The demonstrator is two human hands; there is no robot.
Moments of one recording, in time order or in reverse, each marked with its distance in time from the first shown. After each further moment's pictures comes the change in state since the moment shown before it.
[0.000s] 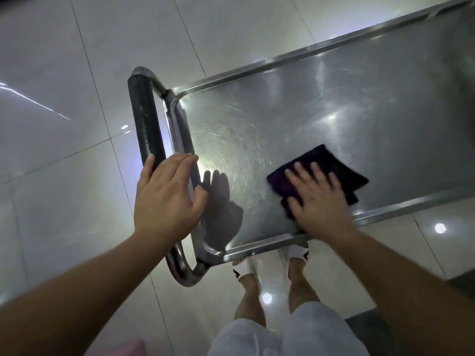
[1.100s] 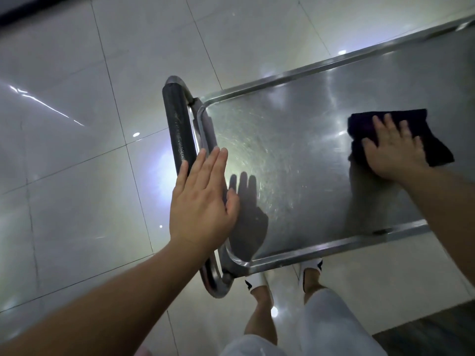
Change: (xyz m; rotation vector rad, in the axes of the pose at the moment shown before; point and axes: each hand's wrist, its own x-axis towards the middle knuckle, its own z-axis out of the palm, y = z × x) left_hand 0.000 -0.003 0.006 -0.110 0.086 0.003; right_hand 0.101 0.073 -0.083 0.124 -0.061 0.457
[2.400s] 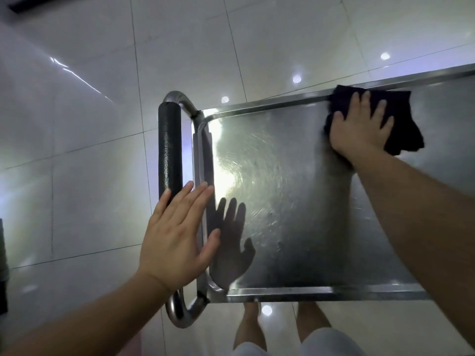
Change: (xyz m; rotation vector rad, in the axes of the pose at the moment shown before) left_hand 0.004 0.001 -0.002 0.081 -0.101 -0.014; right_hand 0.109 -0.116 -0.031 0.041 0.087 -0.062
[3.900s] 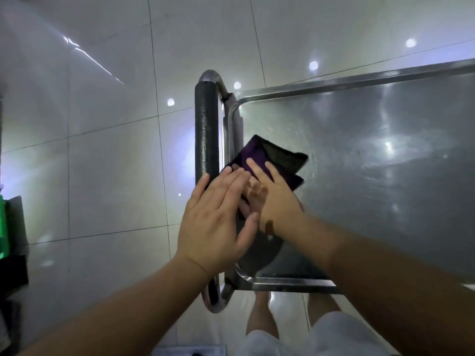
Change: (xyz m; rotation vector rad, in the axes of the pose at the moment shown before) left_hand 0.001 -0.005 -0.003 -0.126 0.010 -0.038; right_hand -0.194 -0.118 0.106 -0.361 -0.247 -1.038
